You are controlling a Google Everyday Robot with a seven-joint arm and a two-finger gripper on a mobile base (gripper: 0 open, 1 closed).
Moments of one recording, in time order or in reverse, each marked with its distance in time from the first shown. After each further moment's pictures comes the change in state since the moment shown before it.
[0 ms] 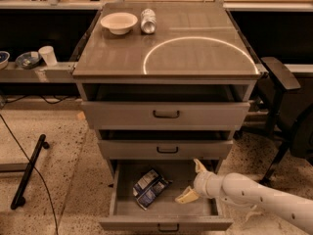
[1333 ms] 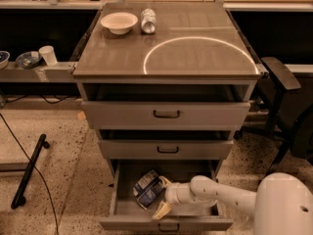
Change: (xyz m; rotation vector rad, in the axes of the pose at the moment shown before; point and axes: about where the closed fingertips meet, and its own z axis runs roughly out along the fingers) arm 0.038 0.107 0.164 -0.368 -0.089 -0.105
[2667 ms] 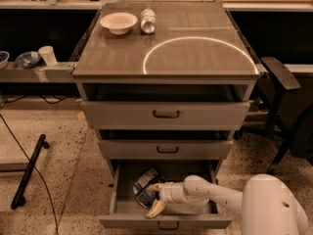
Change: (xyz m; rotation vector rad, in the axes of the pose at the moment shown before) arm 0.000 -0.007 0.047 -0.025 -0.050 0.019
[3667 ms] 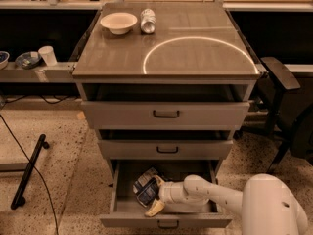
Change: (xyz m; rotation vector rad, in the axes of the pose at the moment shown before) arm 0.000 0.000 0.000 0.000 0.000 0.000
